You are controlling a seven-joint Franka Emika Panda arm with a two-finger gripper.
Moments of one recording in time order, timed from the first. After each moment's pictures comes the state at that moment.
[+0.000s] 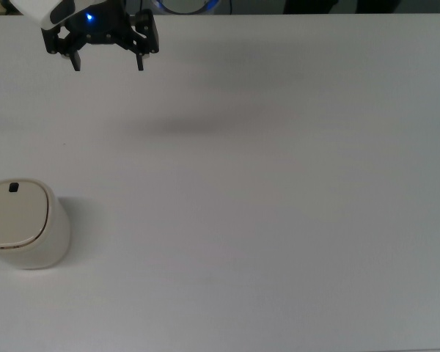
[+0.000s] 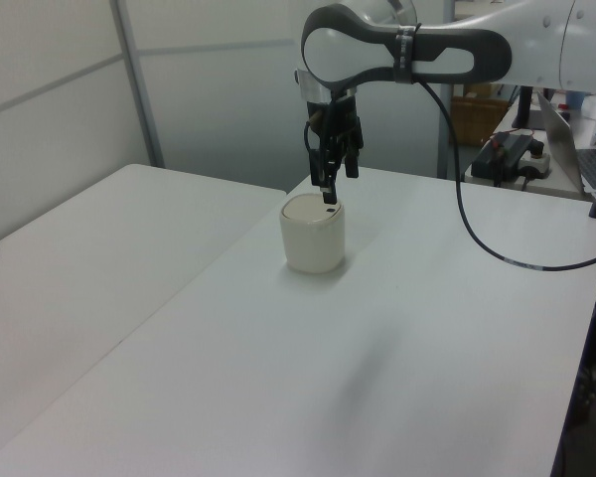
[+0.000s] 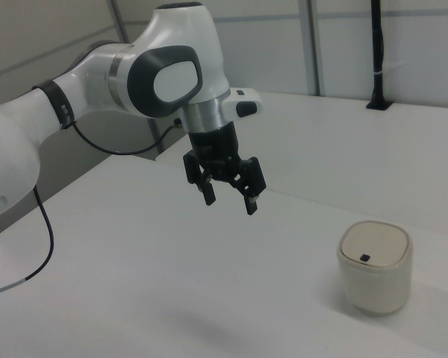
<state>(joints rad) -0.15 0.22 0.05 -1.35 -0.07 1.54 -0.15</state>
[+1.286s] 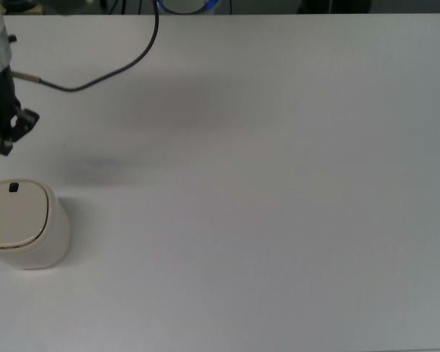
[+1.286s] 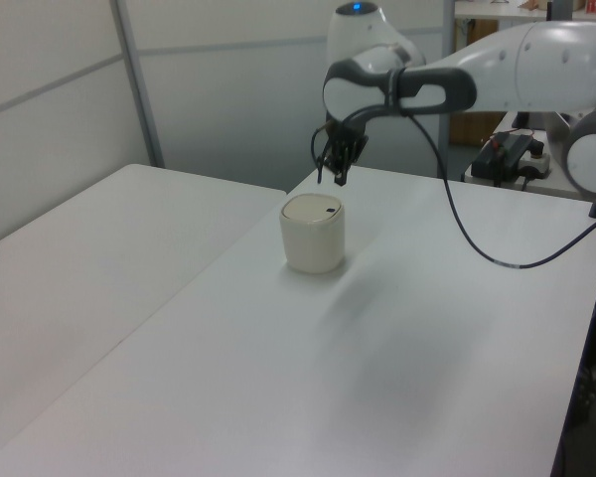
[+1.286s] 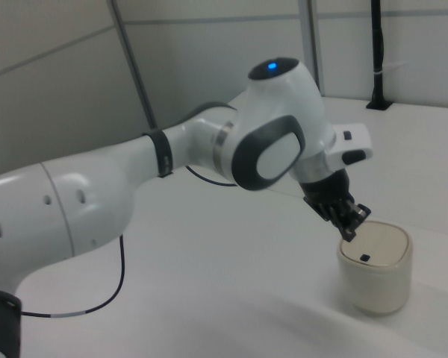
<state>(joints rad) -0.28 0.42 -0.04 -1.35 -0.07 2.04 -0.07</state>
